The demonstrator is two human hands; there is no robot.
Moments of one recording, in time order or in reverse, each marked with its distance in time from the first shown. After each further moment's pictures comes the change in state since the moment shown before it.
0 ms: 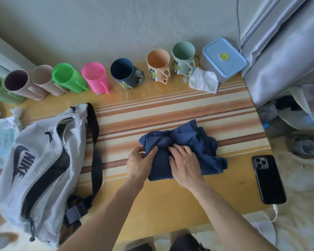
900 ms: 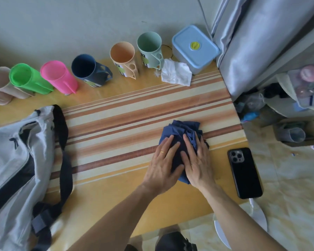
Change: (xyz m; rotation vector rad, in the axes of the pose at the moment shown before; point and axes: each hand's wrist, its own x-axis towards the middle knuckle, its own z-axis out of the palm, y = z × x) left_hand -0.026 -0.028 0.139 0.693 -0.310 0.935; right_hand -0.032 0.136 -0.013 0.050 0.149 0.149
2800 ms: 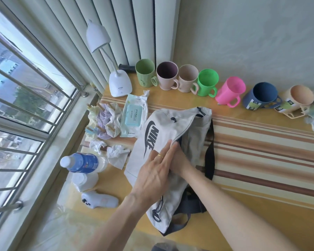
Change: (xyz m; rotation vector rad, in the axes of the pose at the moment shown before) left_hand -0.294 -0.280 -0.325 0.184 0.333 -0.213; right_hand -0.007 -0.536 0.191 0.186 -0.572 -0.131
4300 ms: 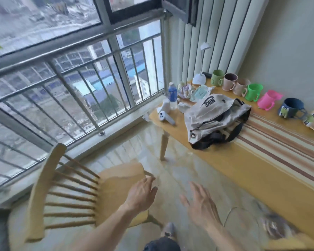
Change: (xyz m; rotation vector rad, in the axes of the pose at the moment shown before) left_hand -0.513 0.219 0.100 -0.042 0.037 -0.820; right_hand -0.501 0.191 0.106 -0.508 -0.095 -0.473
